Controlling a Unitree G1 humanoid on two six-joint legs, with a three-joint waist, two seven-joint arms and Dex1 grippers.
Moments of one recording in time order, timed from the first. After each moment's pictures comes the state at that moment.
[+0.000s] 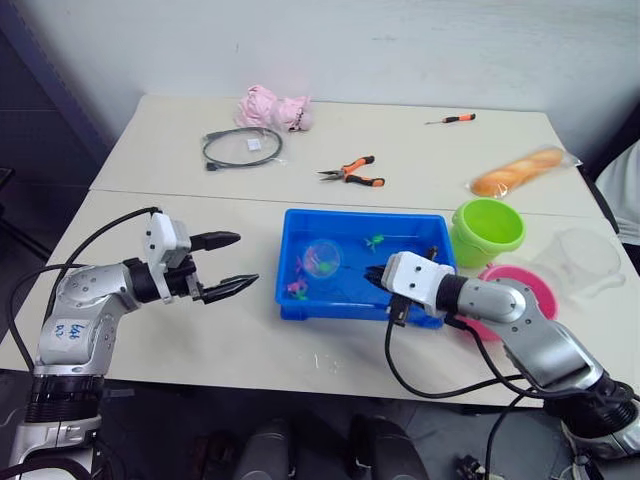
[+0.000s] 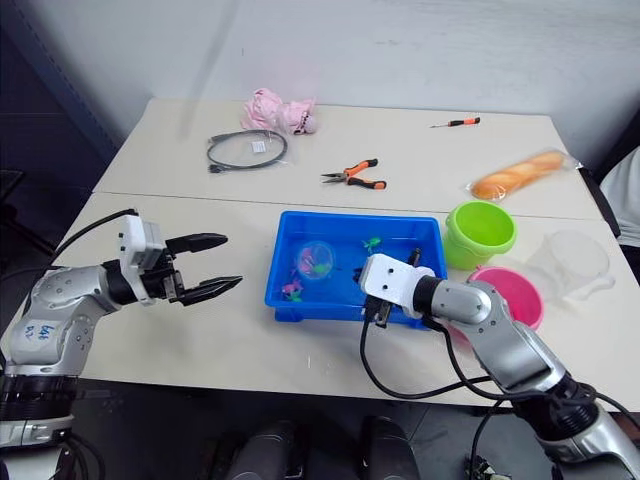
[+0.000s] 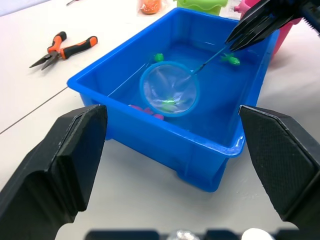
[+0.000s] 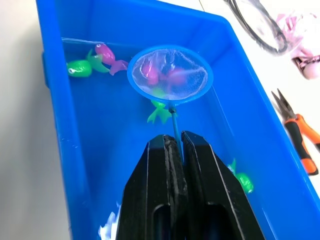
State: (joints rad) left arm -0.32 0.69 0.17 -0.03 -0.46 0.29 -1.05; right arm -0.40 -0.74 0.35 -0.33 0.01 0.30 0.65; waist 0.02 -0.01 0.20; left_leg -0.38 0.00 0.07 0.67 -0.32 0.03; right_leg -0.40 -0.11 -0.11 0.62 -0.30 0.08
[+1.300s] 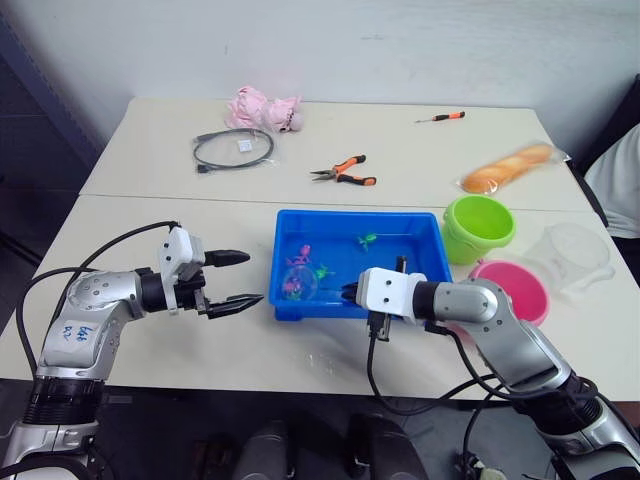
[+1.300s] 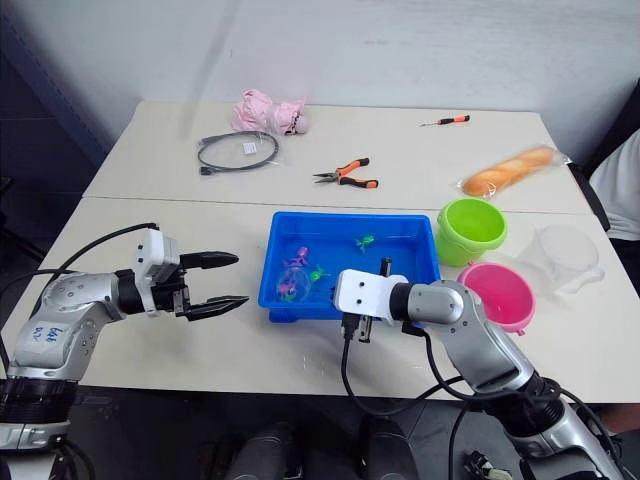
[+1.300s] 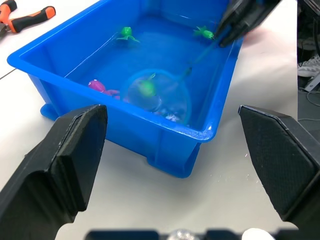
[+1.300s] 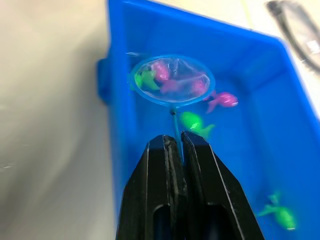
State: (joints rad) left arm -0.30 0.72 0.11 -0.03 -0.45 0.32 -1.08; right arm -0.42 -0.63 0.39 -0.39 -0.09 0.41 0.87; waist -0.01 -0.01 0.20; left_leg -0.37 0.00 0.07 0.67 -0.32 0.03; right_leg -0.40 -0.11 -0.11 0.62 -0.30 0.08
